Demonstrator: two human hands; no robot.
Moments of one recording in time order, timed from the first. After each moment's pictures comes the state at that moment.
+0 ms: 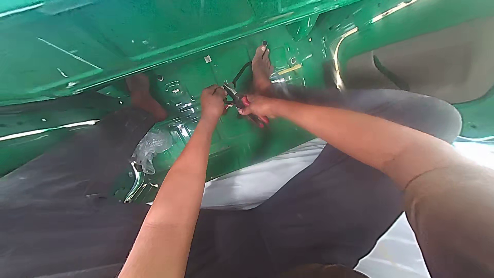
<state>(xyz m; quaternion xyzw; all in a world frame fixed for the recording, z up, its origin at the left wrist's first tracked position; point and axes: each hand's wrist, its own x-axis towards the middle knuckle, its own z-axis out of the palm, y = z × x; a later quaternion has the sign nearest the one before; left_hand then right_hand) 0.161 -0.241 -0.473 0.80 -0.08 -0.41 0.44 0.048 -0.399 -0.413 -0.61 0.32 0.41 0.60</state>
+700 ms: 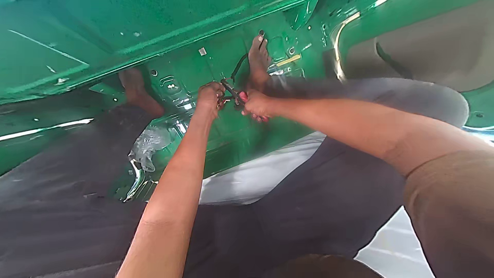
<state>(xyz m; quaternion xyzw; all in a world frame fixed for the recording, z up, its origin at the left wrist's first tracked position) 0.157 -0.245 -0.473 0.66 0.14 -0.51 0.54 0.042 -0.386 -0.416 -0.60 0.39 0.42 0.55</state>
